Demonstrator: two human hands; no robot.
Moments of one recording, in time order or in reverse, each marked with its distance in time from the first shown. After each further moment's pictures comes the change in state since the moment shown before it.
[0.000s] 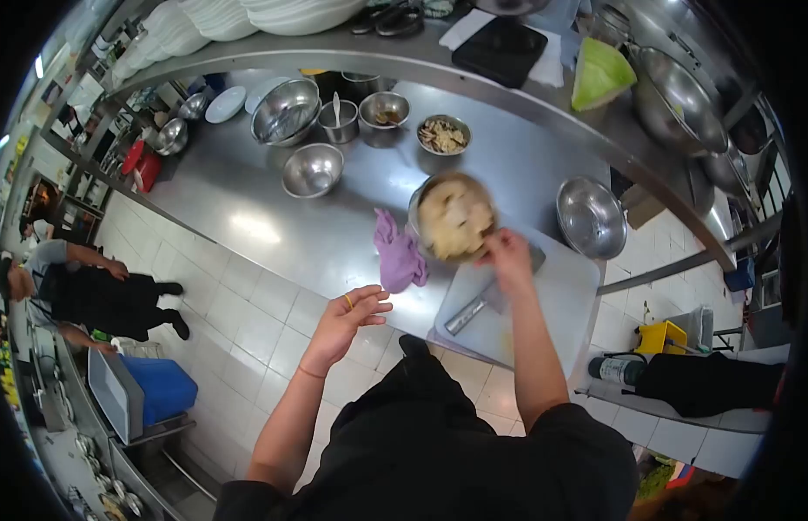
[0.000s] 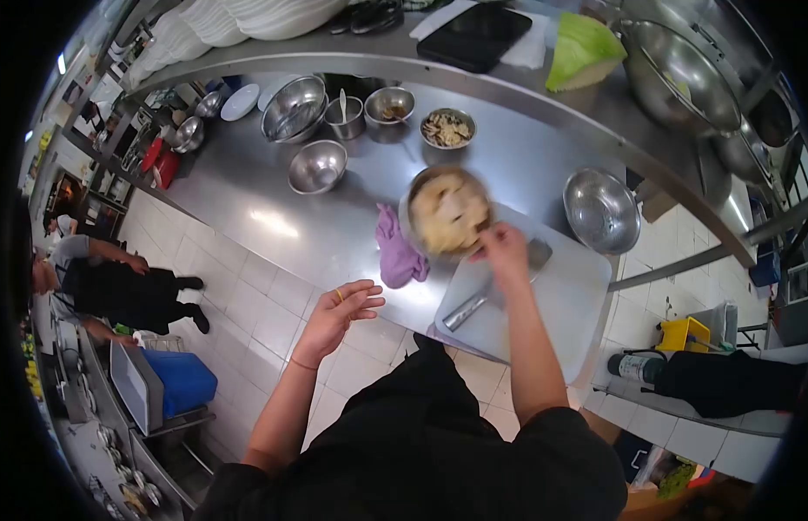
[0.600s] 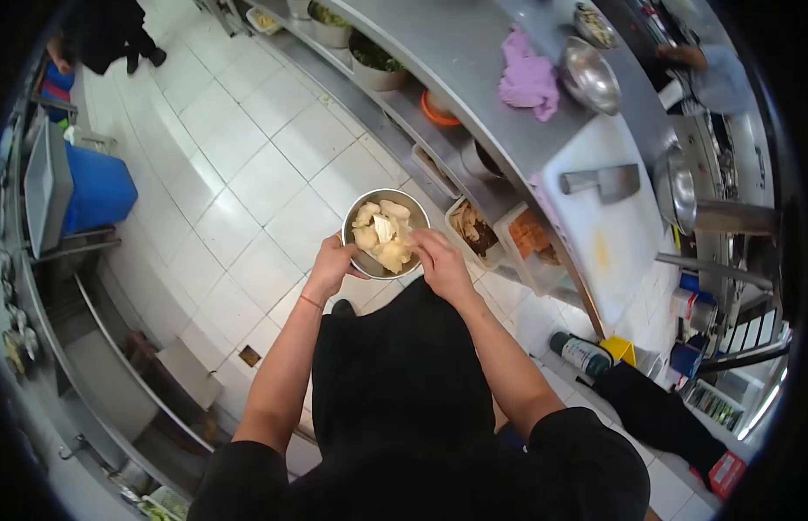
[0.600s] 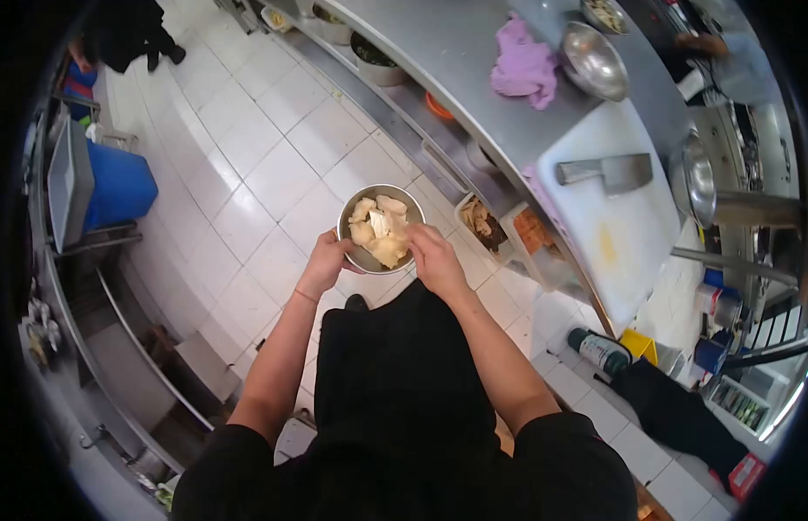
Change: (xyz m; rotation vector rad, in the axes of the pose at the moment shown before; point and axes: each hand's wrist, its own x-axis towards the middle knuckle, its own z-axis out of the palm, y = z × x) left_hand -0.143 -0.317 -0.119 -0.258 0.469 -0.164; right_hand -0.252 0.236 0.089 -0.738 -0.837 -0.453
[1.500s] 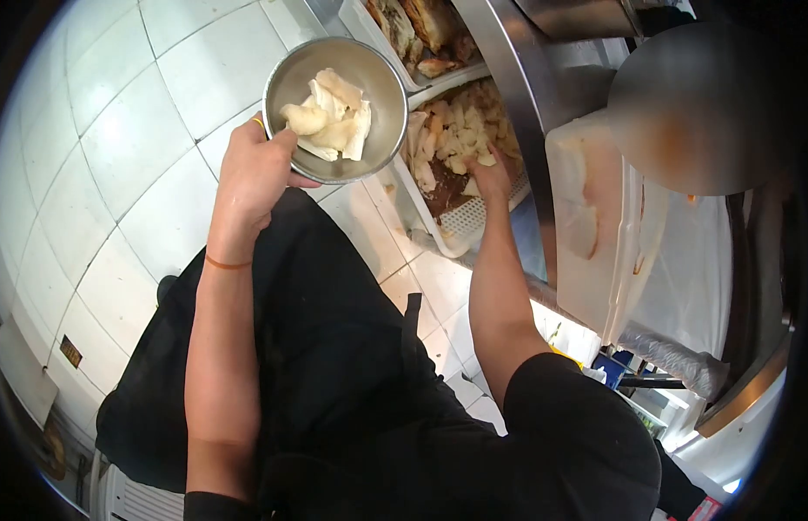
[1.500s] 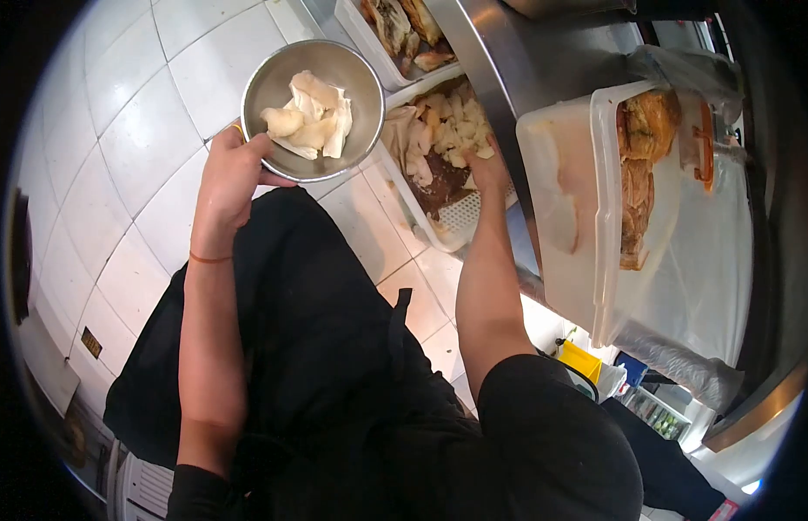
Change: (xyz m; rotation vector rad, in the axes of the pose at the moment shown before) left_hand 0.193 -0.259 0.079 -0.036 0.193 0.238; right_hand -0.082 0.532 -0.050 -0.708 0.380 0.552
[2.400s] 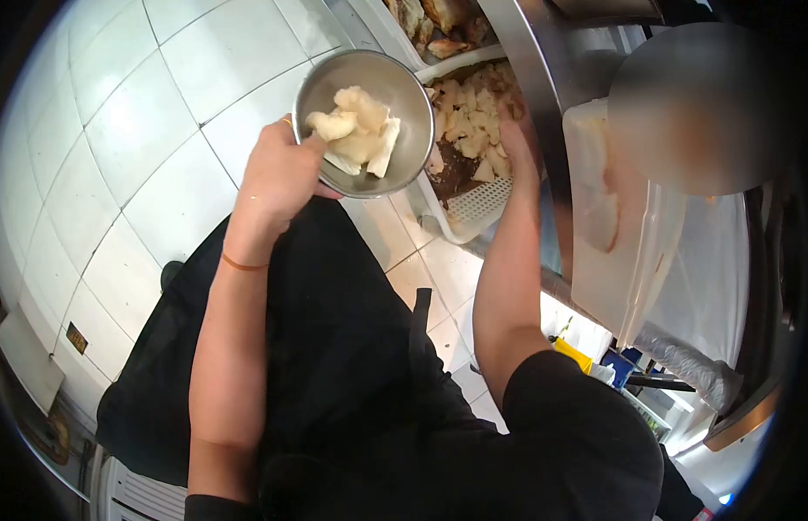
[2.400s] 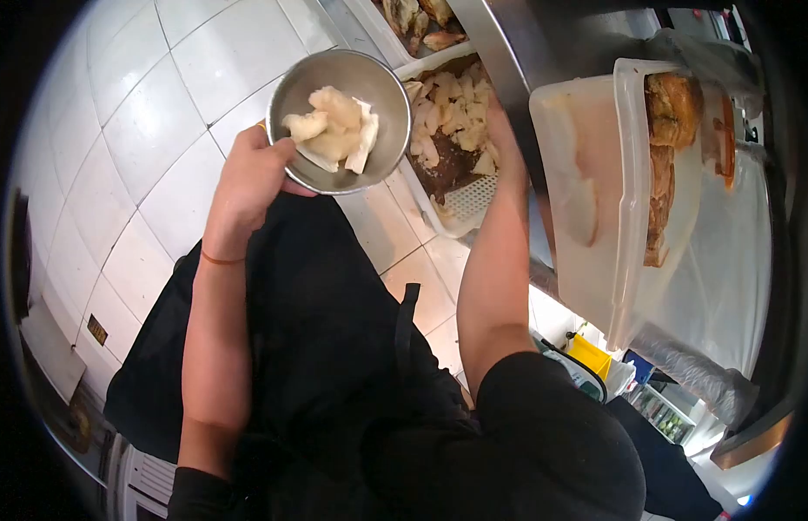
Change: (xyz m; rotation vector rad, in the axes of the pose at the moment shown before) left_hand -0.014 -0.013 0.022 0.160 -0.070 -0.070; right_hand 0.027 -0.066 -0.033 0.306 -0.072 -0.021
